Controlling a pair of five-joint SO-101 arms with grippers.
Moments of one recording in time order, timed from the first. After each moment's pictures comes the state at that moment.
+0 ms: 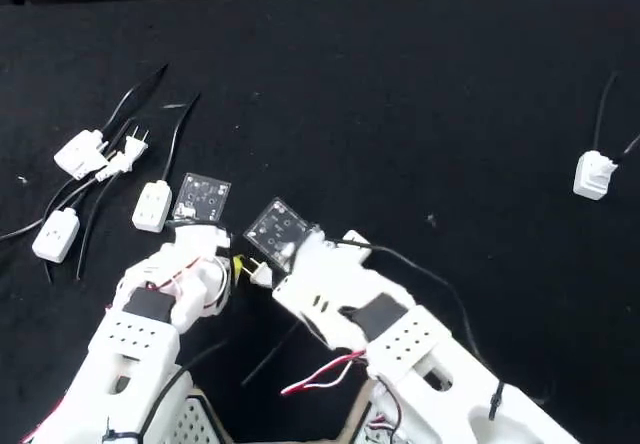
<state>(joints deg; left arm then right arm) 9.1 -58.7 83.4 36.8 -3.6 -40.0 -50.2 79.9 30.5 14.7</state>
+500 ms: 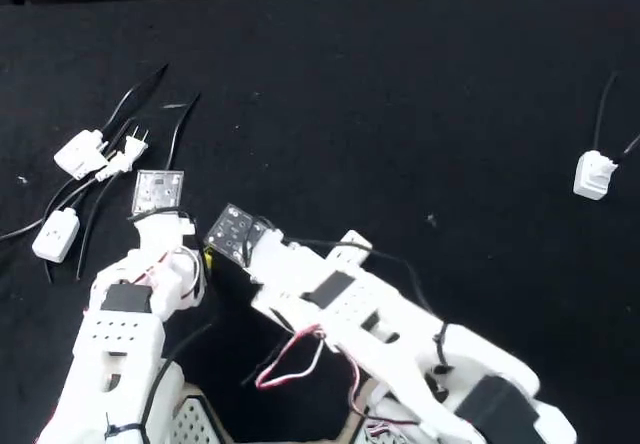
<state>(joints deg) -2.0 -58.7 81.7 41.2 -1.4 -44.3 -23.2 67.9 26.9 15.2</state>
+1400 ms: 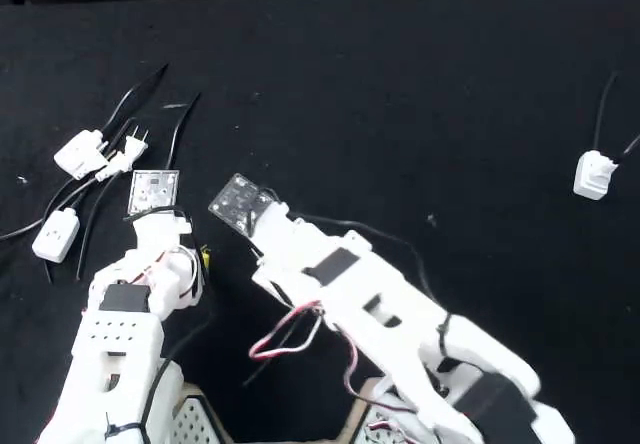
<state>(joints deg) -2.9 -58.7 81.7 41.2 -0.9 -39.8 -24.7 63.4 29.8 14.8</state>
